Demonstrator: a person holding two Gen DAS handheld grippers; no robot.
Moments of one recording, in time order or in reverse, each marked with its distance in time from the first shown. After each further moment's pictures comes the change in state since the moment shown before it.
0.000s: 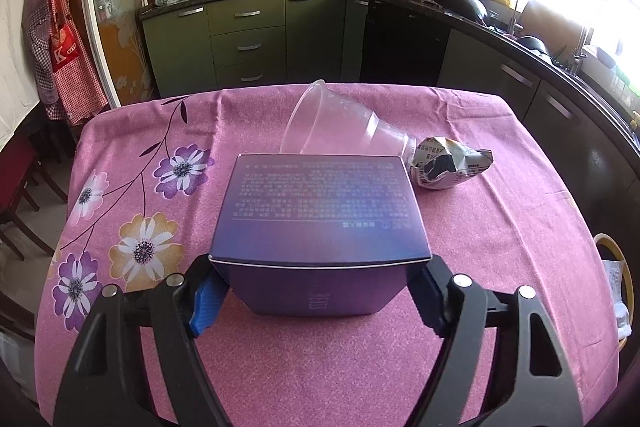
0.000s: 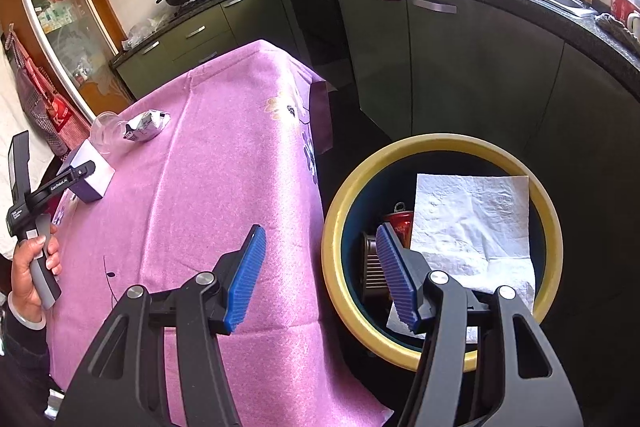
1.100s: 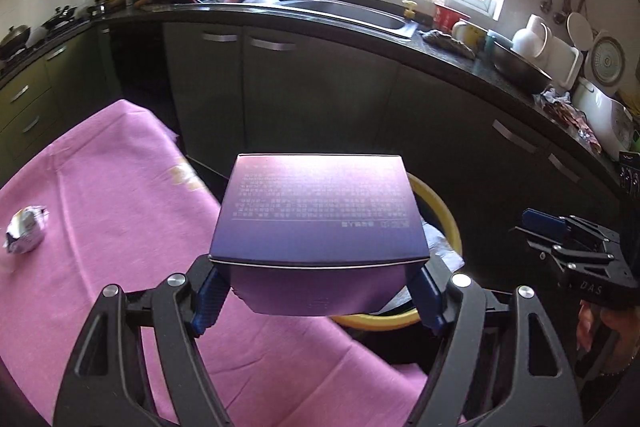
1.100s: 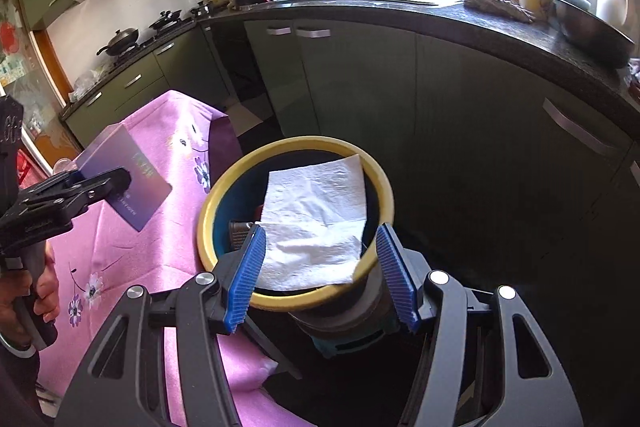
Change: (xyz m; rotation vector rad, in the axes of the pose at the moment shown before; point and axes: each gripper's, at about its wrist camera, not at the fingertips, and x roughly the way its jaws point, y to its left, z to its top) left arm -0.076 -0.322 -0.051 0.500 0.062 -0.618; right arm -0.103 -0.101 -0.052 0.171 -0.126 -0.198
